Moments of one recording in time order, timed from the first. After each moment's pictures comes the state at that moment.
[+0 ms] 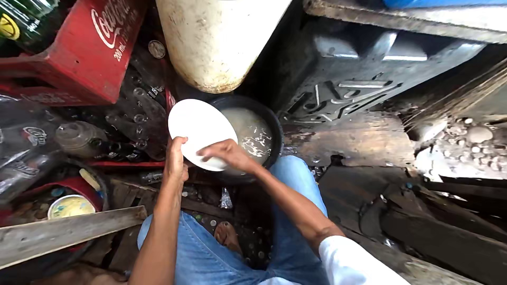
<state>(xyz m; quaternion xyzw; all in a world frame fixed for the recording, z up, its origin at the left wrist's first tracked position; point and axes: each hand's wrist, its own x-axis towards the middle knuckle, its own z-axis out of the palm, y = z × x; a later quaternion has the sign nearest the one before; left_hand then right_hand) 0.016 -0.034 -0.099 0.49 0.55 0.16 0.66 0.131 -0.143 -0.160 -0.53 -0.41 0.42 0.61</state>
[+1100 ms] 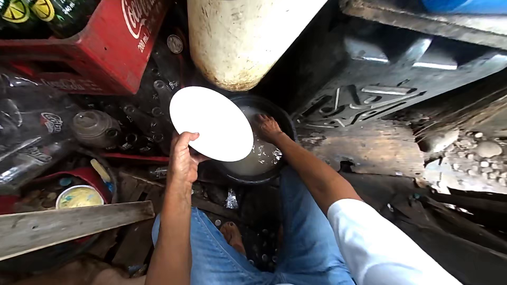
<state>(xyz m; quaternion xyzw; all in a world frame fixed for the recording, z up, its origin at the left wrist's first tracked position) 0.003 -0.029 -0.073 0.42 0.50 0.22 0.72 0.259 -0.131 -0.286 -0.82 -0.53 0.22 0.03</state>
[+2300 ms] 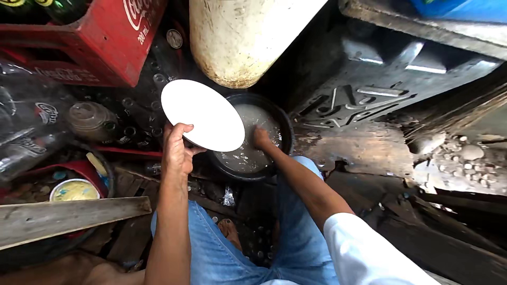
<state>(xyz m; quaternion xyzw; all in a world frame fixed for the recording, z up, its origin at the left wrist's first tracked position) 0.006 -0.014 -0.076 0.40 0.51 0.25 0.72 0.199 -0.129 -0.239 -0.87 -0.24 0.42 0.07</state>
